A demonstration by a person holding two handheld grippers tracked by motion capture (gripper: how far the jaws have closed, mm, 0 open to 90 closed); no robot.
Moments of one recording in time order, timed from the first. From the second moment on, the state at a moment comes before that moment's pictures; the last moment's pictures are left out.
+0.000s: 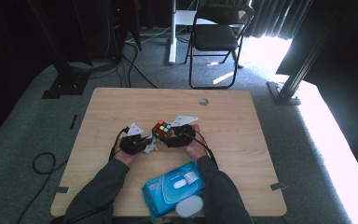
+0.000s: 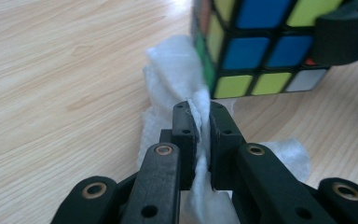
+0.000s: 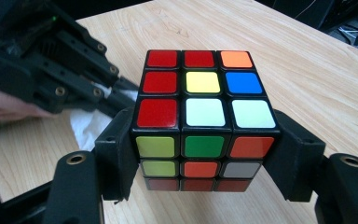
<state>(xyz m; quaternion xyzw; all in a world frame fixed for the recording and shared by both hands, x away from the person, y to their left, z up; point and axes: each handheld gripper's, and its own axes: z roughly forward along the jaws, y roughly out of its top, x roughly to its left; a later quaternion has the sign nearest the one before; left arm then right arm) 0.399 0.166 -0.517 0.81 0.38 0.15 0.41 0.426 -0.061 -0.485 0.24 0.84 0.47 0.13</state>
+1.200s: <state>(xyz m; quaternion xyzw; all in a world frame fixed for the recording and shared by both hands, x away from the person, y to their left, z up) 0.382 0.126 -0.517 0.85 0.29 0.14 0.41 0.429 -0.058 -0.485 0.26 0.83 0.48 0.13</state>
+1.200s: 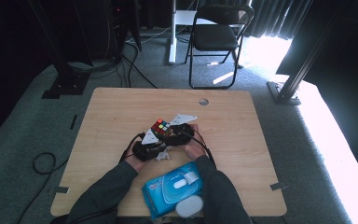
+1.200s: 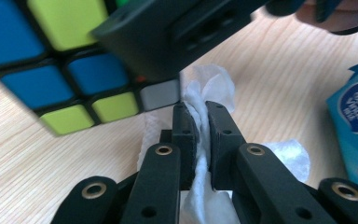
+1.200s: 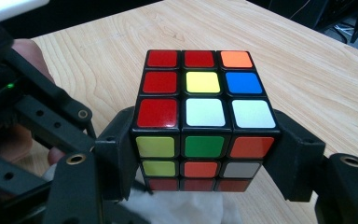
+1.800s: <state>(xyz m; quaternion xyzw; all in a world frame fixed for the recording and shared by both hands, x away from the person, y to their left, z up) 0.394 0.154 -0.515 0.82 0.35 0.16 0.41 0.429 -0.061 -0.486 0.26 0.83 0.47 0.13</state>
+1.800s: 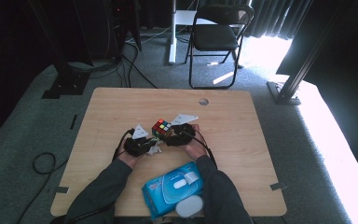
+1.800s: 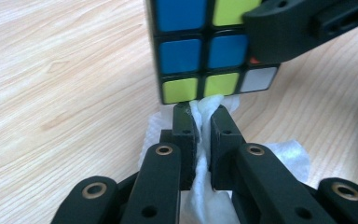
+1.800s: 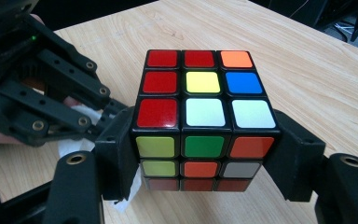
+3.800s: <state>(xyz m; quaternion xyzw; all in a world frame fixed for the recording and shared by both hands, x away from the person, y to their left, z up) 0.392 0.172 -0.509 0.80 0.38 0.18 0.42 0.438 -0.078 -0.520 0.31 0.84 0.43 0.14</state>
